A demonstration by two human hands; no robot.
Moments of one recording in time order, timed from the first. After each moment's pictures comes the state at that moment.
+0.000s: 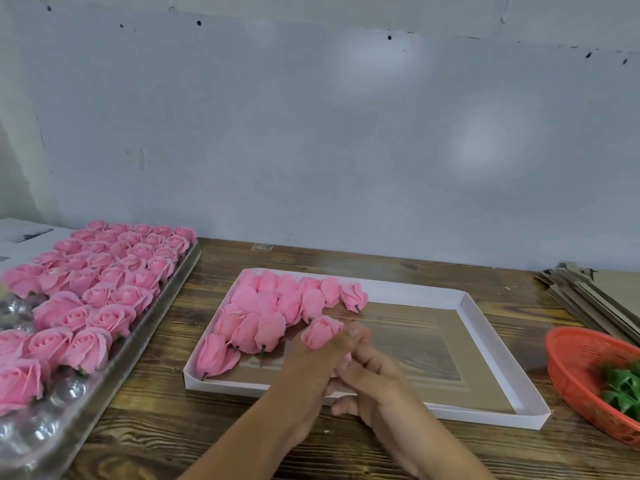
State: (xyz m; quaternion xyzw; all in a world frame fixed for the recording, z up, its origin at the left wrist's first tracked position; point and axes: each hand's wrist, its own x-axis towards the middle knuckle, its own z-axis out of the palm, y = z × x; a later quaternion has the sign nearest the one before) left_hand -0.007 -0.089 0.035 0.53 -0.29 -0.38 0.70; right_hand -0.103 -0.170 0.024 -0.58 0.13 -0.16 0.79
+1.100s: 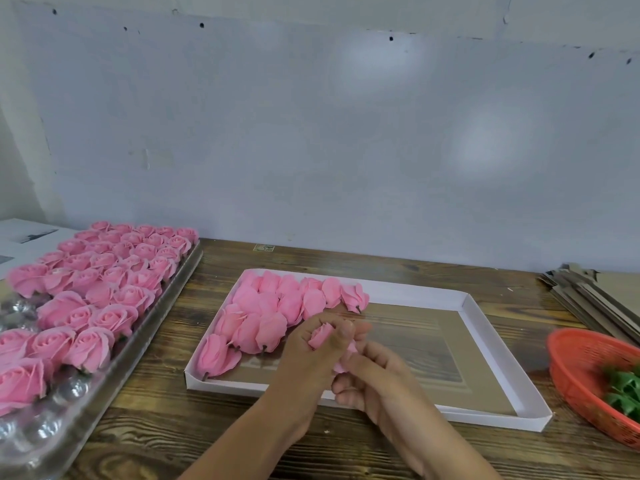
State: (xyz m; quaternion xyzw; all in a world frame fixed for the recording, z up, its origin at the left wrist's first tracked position) left_hand -0.003 -0.091 0.035 0.53 -0.34 -0.30 0.72; right_hand -0.103 -0.172 0.031 -0.55 0.18 -0.18 0.79
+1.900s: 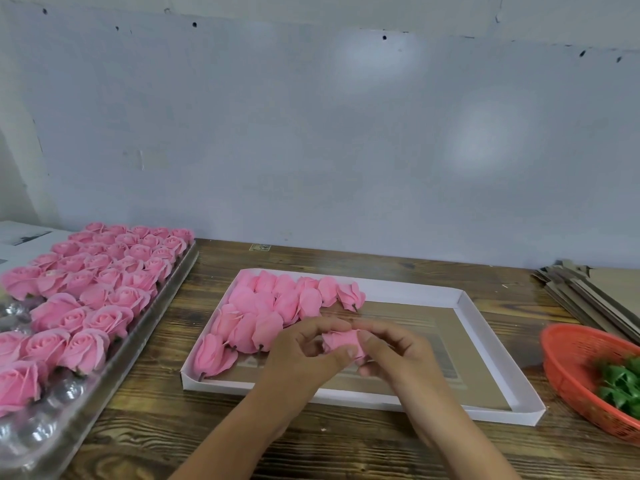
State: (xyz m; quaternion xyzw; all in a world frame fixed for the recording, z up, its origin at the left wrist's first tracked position) left_hand 0.008 -0.082 0.031 0.59 -0.38 -0.27 0.66; right_hand -0.112 -0.192 0.037 -0.66 0.22 -0.31 0.65
